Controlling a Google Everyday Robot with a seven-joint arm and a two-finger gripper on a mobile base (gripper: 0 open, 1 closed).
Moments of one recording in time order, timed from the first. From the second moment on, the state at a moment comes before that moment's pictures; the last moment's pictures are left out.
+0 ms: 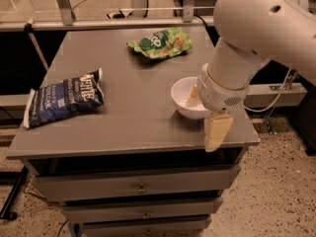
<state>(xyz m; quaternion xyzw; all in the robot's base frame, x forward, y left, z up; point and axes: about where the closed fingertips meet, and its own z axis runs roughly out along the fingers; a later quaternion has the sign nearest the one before) 0.468 -0.106 0.849 -0.79 0.61 0.01 0.10</state>
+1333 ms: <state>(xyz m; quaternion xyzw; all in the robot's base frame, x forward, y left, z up) 0.488 -0.121 0.868 -0.77 0.62 0.03 0.14</state>
